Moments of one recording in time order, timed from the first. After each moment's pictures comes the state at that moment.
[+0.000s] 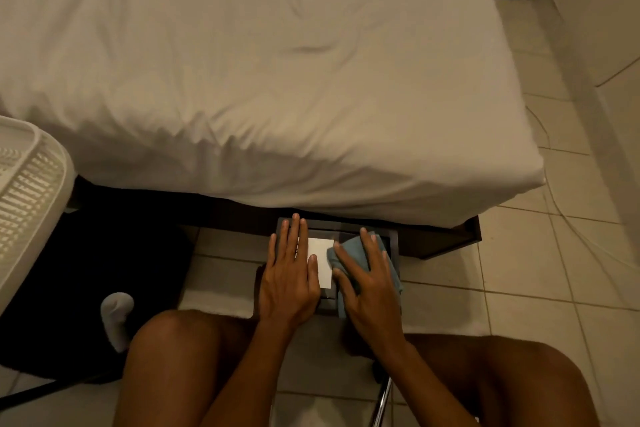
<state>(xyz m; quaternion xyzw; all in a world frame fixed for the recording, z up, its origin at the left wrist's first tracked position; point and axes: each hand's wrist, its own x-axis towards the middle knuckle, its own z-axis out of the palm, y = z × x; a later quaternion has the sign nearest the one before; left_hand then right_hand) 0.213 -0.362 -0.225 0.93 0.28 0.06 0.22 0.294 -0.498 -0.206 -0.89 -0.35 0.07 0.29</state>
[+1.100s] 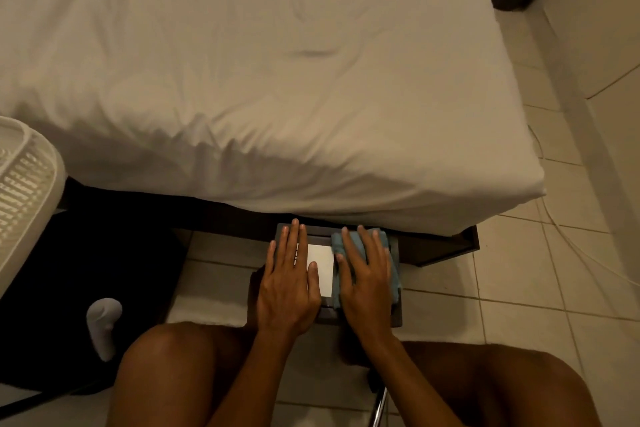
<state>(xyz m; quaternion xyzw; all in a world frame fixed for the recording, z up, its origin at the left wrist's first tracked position) 0.215 -0.362 -0.225 0.93 0.30 0.07 0.23 0.306 -0.472 -0.216 -0.91 -0.29 0.02 0.31</state>
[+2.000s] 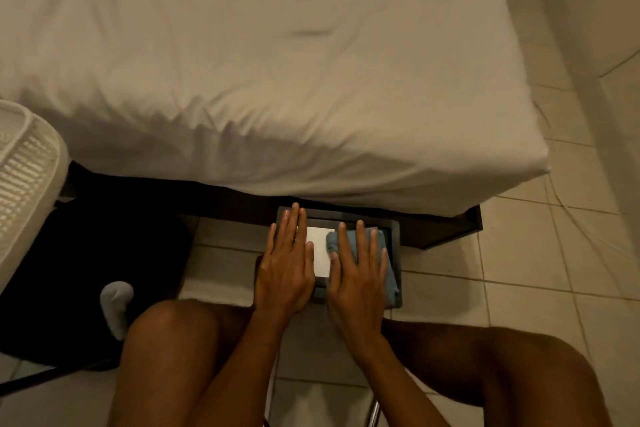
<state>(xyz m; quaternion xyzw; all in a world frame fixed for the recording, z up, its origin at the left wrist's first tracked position) 0.209 -0.358 -0.229 0.93 0.28 0.08 0.23 0.268 -0.479 -0.217 -0.94 -0.28 0.01 0.19</state>
